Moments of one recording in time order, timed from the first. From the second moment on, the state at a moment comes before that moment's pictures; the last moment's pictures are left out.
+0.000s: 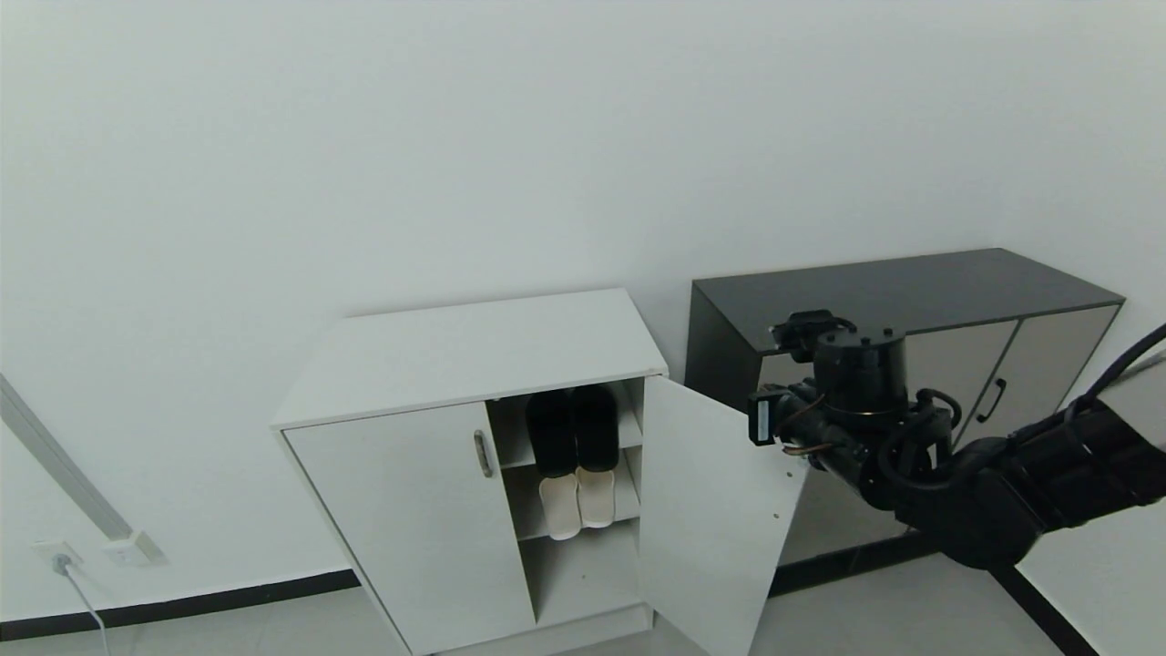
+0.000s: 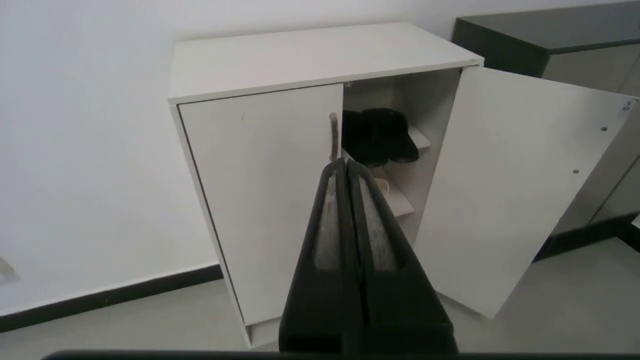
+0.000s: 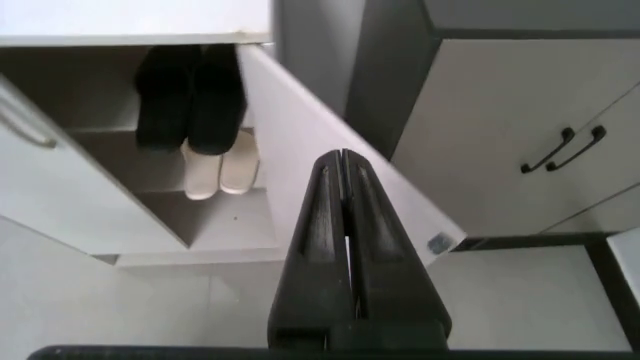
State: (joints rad) left arm 0.00 0.00 0.00 0.00 -0.03 0.01; right arm 0.57 1.97 -0.92 -0.76 -0.39 0.11
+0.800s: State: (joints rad) left arm 0.00 0.00 0.00 0.00 -0.03 0.01; right arm 0.43 2.21 -1.03 -0.77 -0.36 0.12
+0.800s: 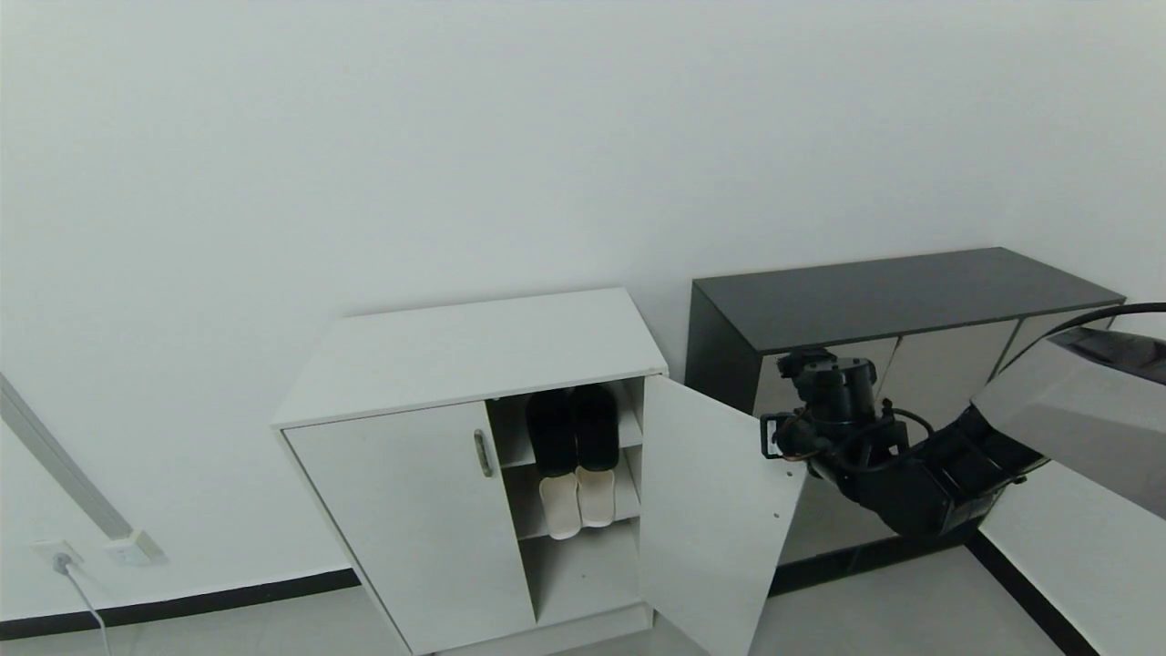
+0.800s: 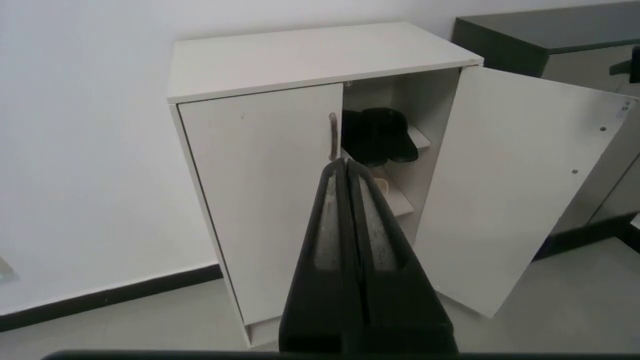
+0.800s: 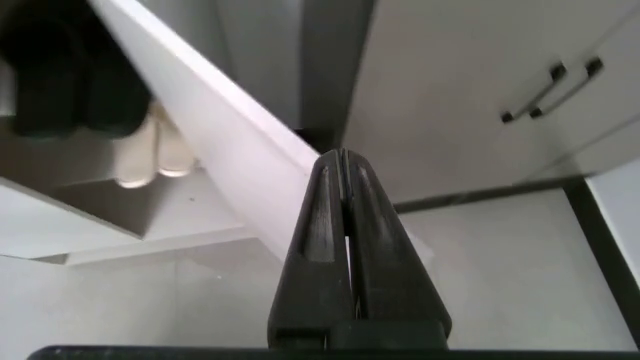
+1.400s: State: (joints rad) left arm 0.00 0.00 0.00 0.00 -0.03 0.01; right arm 0.41 2.28 -1.05 -0.83 -0.34 0.12
